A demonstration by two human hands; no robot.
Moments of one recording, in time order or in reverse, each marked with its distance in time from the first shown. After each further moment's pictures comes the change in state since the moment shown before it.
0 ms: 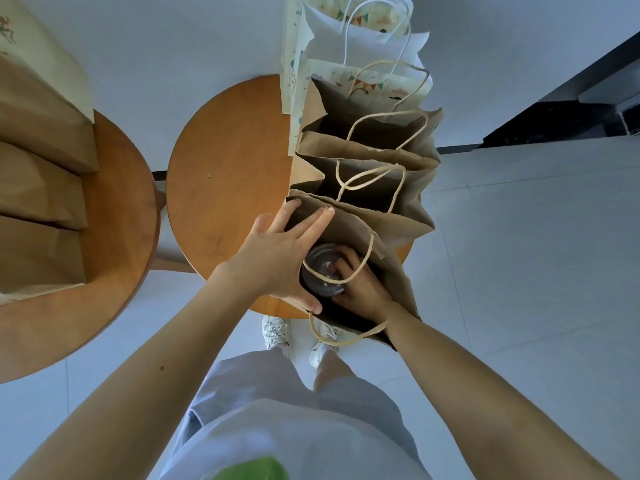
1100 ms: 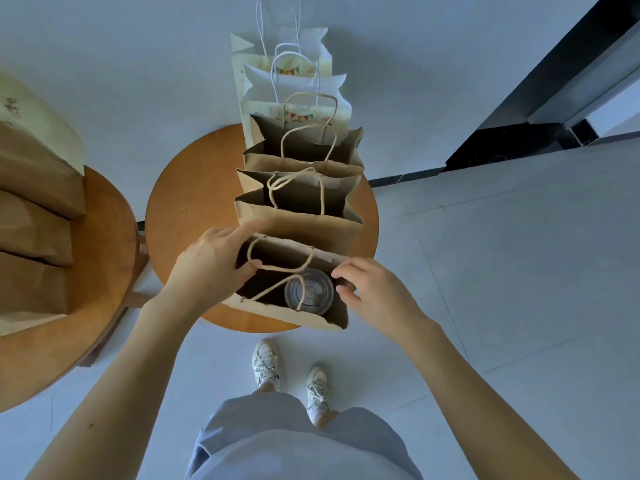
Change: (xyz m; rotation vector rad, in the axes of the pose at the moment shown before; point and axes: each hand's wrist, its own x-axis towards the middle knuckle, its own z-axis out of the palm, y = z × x) left_hand -0.041 0.044 -0.005 -0.200 0.410 -0.186; right_hand -0.126 -0.008 -0.097 0.019 0.312 -0.120
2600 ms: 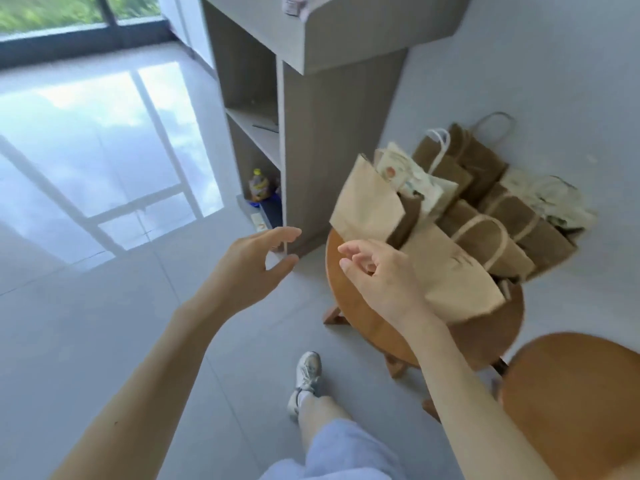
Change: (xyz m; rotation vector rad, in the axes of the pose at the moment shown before) left_hand -0.533 -0.287 -0.122 -0.248 0.785 -0.910; right_hand 0.014 -0.598 0.223 0.280 -0.360 -0.846
